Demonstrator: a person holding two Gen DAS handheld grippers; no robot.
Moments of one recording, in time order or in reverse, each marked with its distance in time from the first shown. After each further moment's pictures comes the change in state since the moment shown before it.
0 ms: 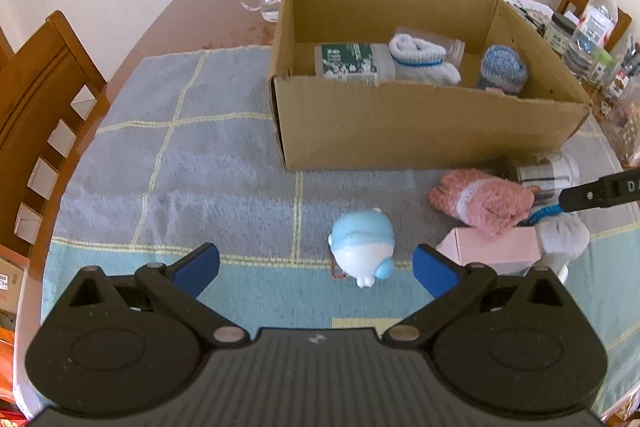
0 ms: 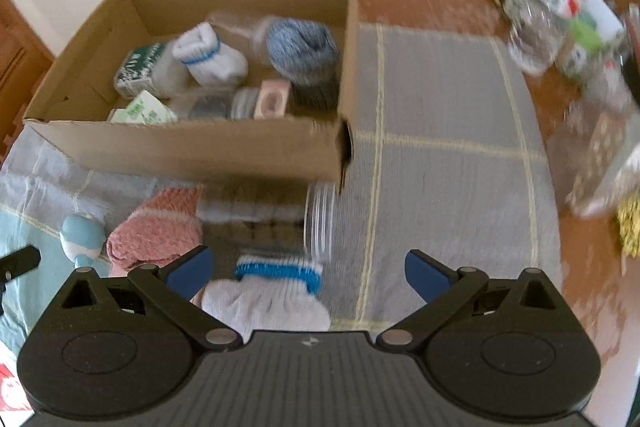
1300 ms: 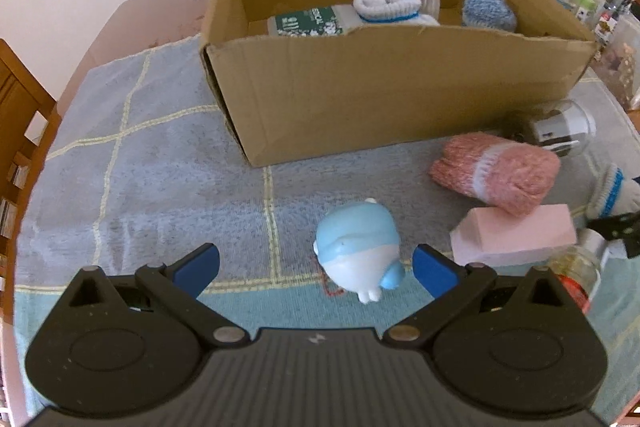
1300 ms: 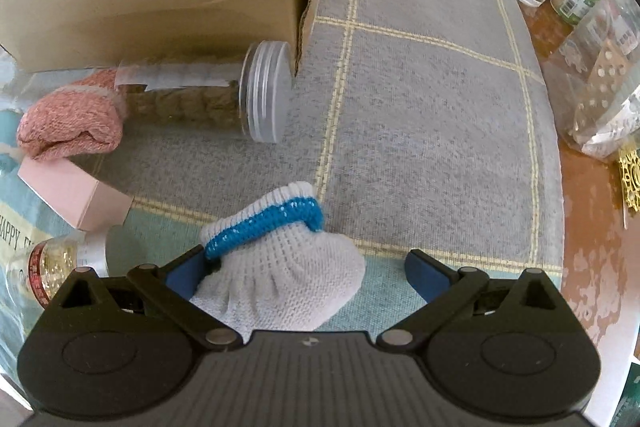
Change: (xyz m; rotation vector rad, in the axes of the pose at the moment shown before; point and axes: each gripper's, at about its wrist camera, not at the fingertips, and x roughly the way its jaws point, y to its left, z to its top) left arm 0.056 -0.008 0.004 0.153 0.029 -0.054; right arm 0.038 -0.008 -0.062 -0.083 0.123 -0.101
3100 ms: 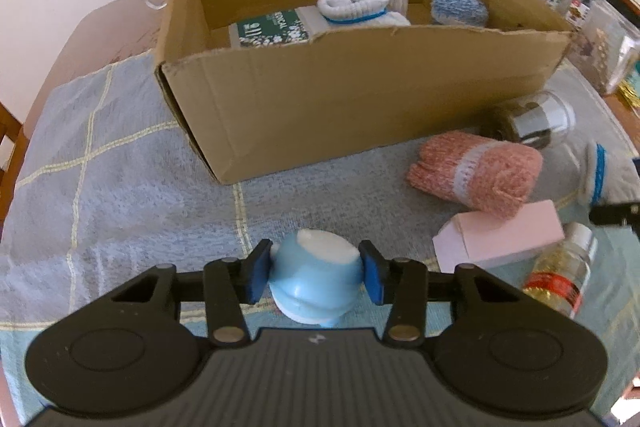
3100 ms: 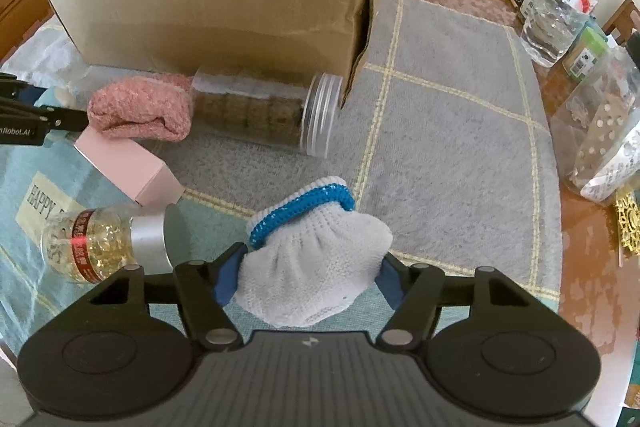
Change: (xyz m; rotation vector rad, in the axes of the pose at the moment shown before) left arm 0.004 -0.003 0.010 0.097 0.001 -0.089; right arm -0.031 0.016 -0.019 -0.125 -0.162 0.034
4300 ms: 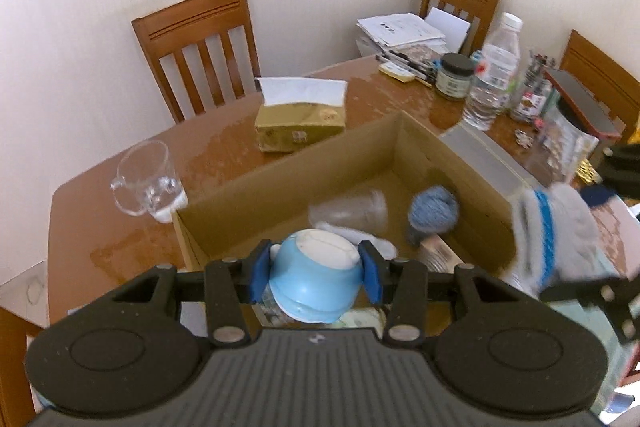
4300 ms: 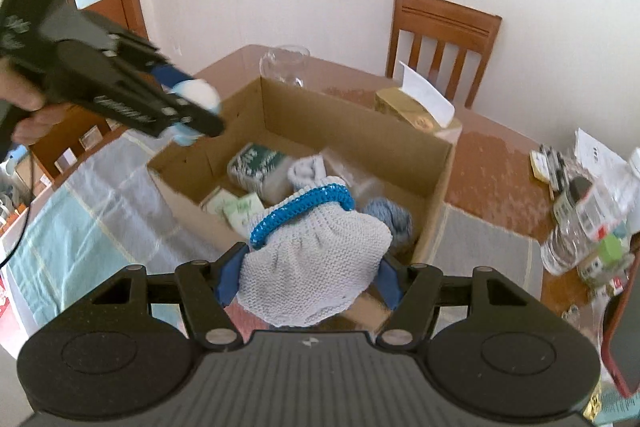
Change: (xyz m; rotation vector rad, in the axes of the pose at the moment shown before) left arm -0.061 0.023 0.179 0.207 -0.181 -0.102; right arm -0.096 0.014 0.125 -0.196 -0.280 0.156
